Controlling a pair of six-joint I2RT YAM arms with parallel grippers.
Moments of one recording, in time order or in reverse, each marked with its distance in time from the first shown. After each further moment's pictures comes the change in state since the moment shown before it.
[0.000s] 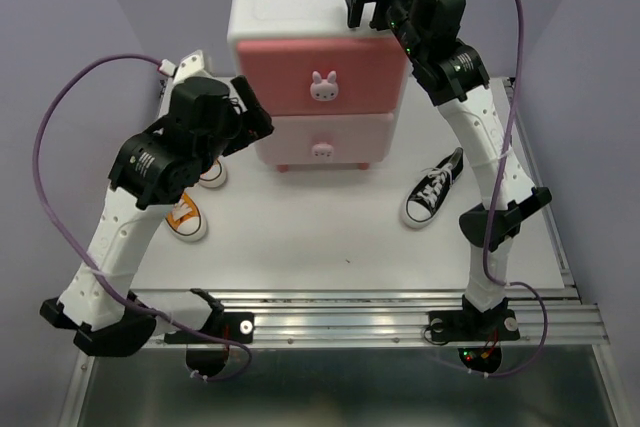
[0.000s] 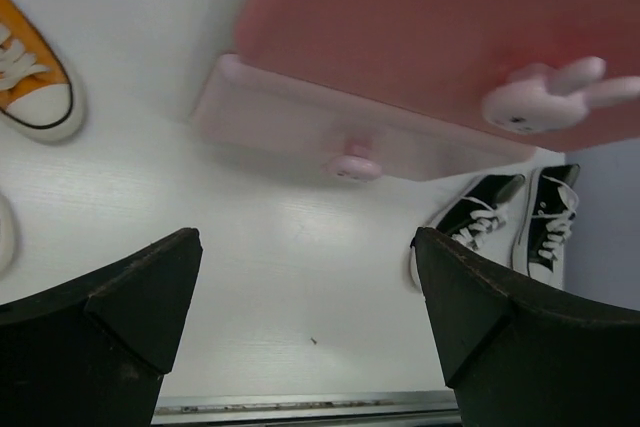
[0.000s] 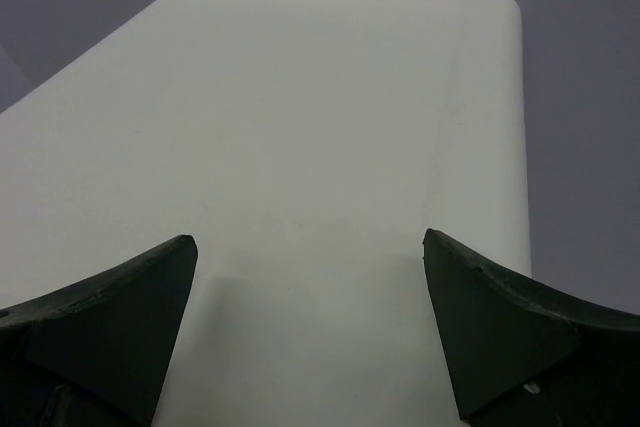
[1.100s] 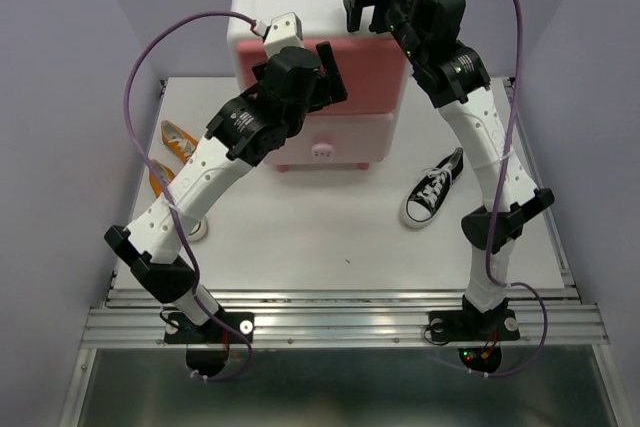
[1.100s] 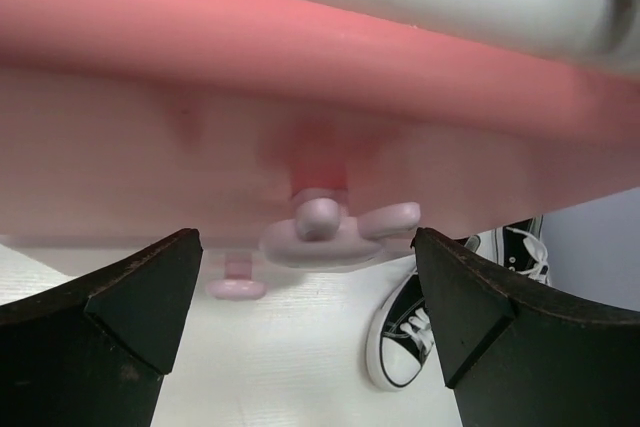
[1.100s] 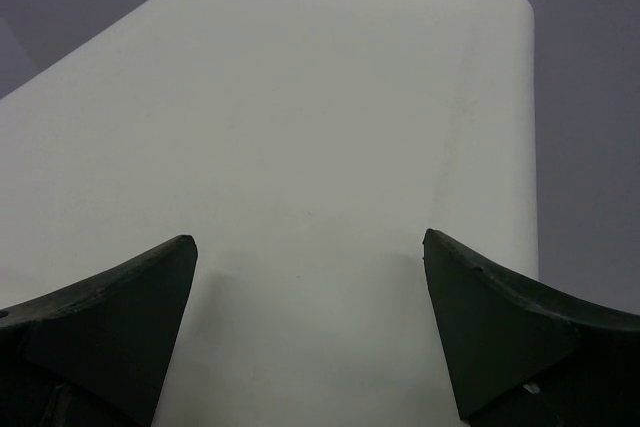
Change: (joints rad) left arm -0.242 0.367 0.198 0.341 -0.190 0.109; right arm 0.009 -0.016 -0.029 -0.011 -0.018 -0.038
